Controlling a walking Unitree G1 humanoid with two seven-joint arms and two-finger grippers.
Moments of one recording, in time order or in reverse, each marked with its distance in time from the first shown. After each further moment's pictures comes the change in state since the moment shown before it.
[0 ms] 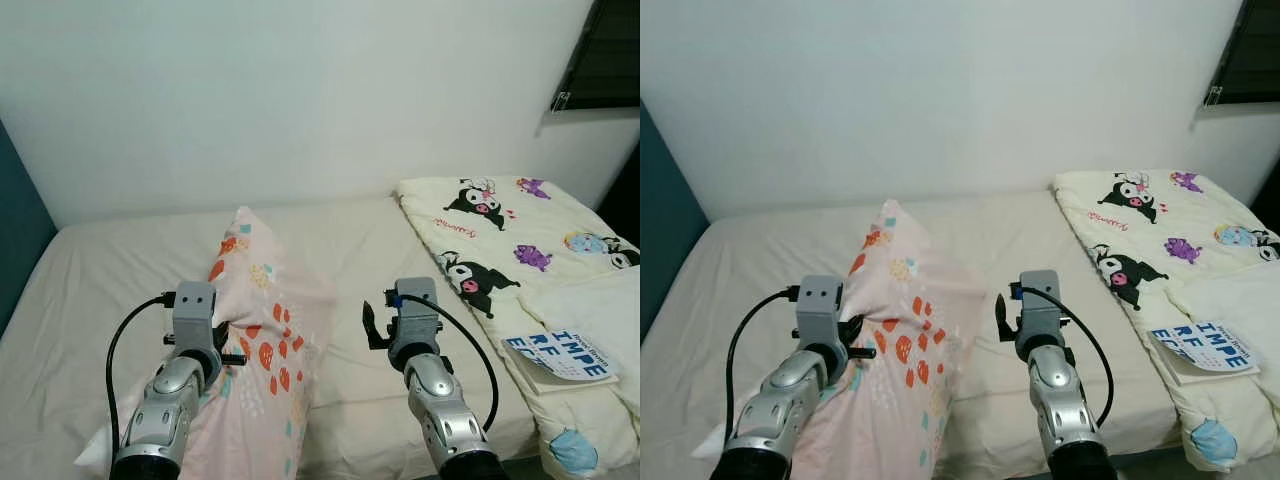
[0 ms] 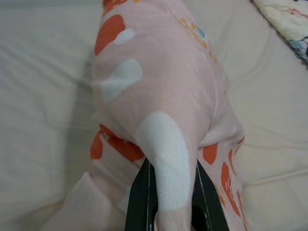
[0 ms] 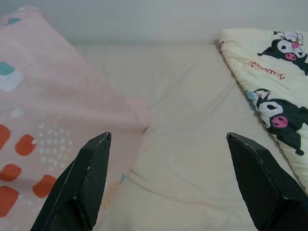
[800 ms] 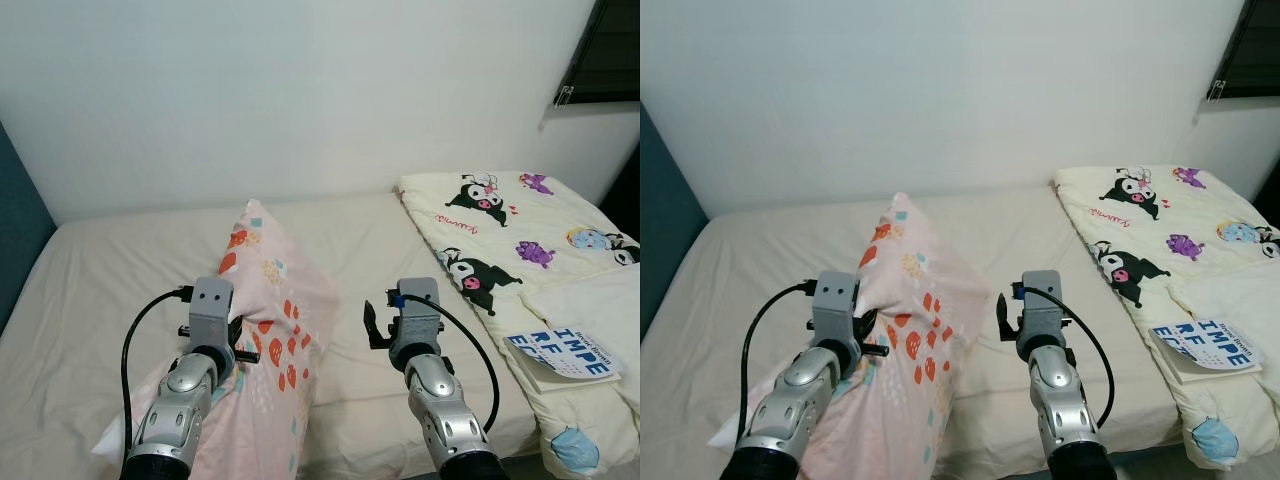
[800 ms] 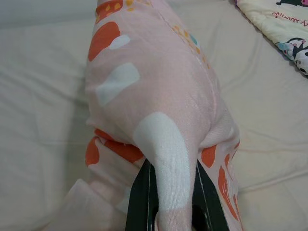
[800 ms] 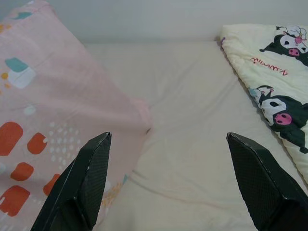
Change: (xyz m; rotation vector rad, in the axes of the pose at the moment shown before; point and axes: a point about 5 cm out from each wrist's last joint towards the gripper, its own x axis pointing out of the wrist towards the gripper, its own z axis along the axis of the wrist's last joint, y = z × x) left arm 0.001 -0.013 0.006 0.037 -0.060 -0.037; right arm 0.000 -0.001 0.001 0.018 -0.008 -0.004
